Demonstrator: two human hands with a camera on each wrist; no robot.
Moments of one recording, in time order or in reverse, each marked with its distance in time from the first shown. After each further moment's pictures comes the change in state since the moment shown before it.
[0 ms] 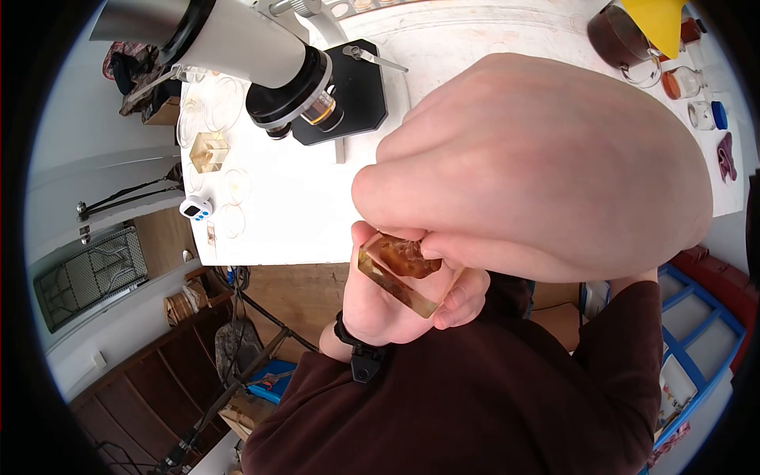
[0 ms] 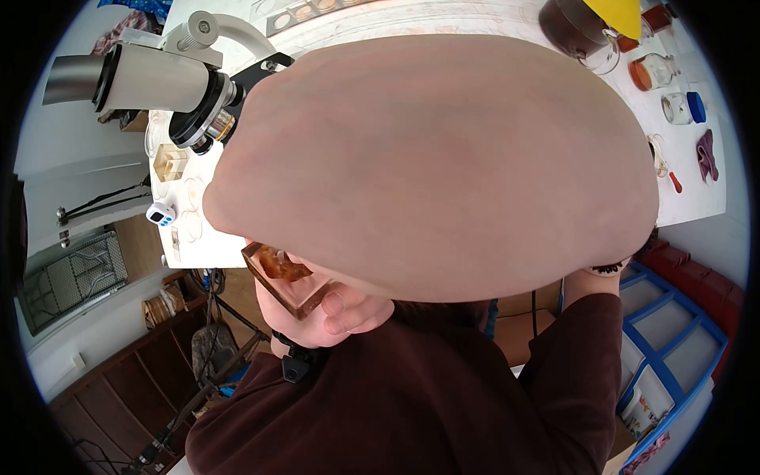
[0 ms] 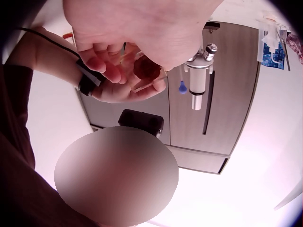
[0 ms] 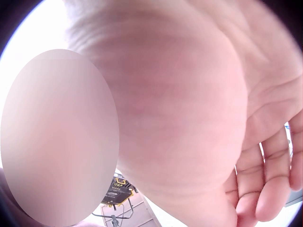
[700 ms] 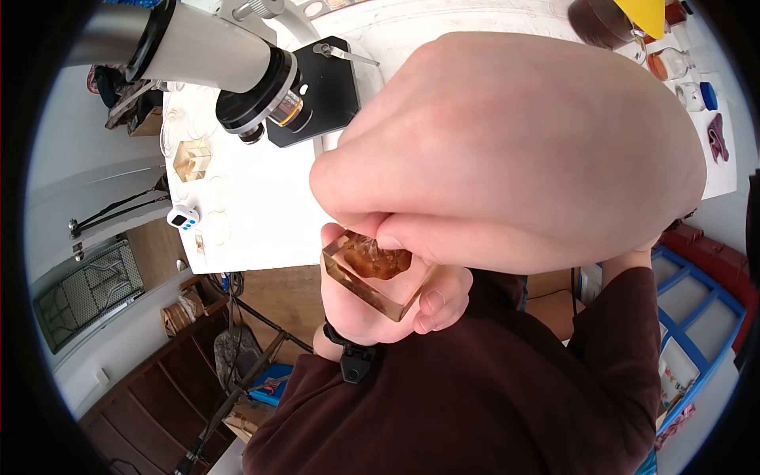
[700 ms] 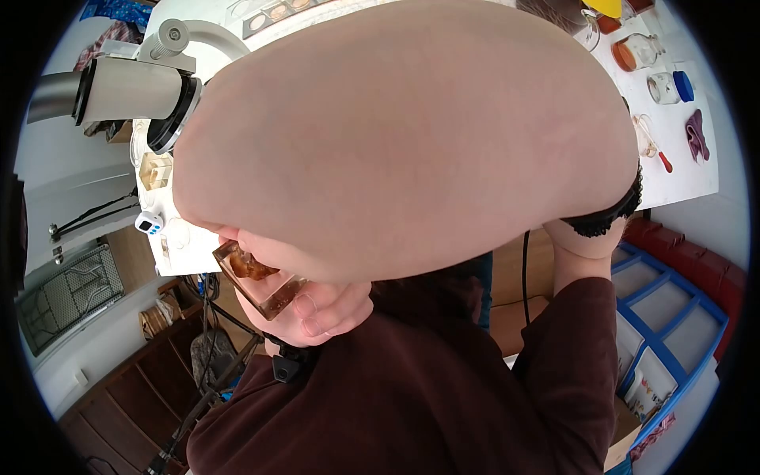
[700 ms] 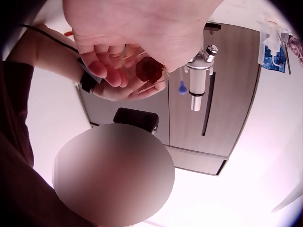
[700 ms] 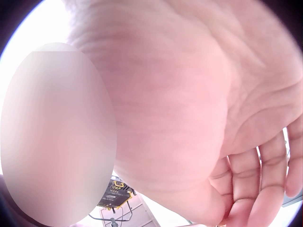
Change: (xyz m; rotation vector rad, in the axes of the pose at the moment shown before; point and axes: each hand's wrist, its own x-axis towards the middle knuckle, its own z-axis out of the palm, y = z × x) left_hand 0.000 0.008 -0.013 -0.071 -0.025 -0.104; right_hand -0.004 0.031 0.018 -0.039 -0.036 -0.122
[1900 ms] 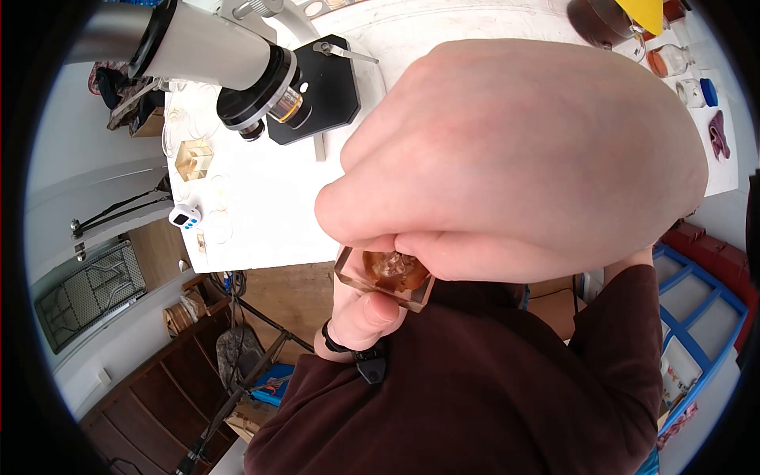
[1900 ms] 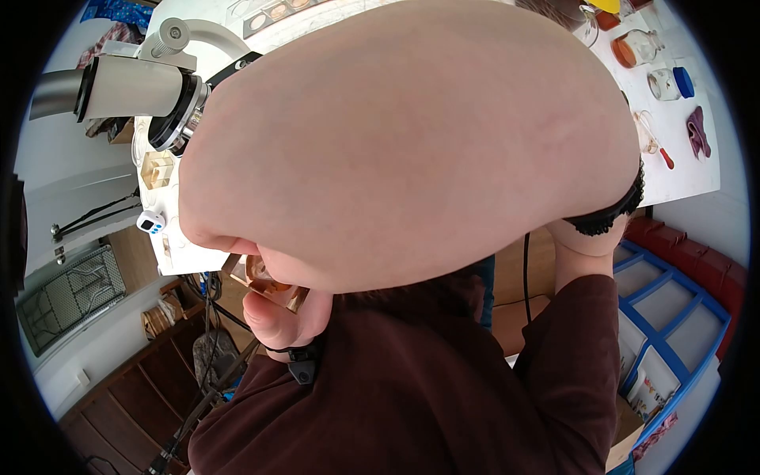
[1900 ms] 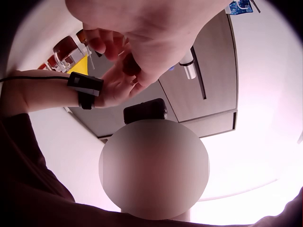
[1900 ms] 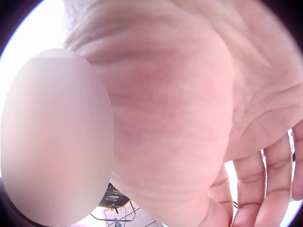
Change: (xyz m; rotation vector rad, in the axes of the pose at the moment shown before) left_hand -0.025 -0.003 0.014 0.747 0.322 0.239; right_hand 0.001 -0.024 -0.007 0.049 0.074 0.008
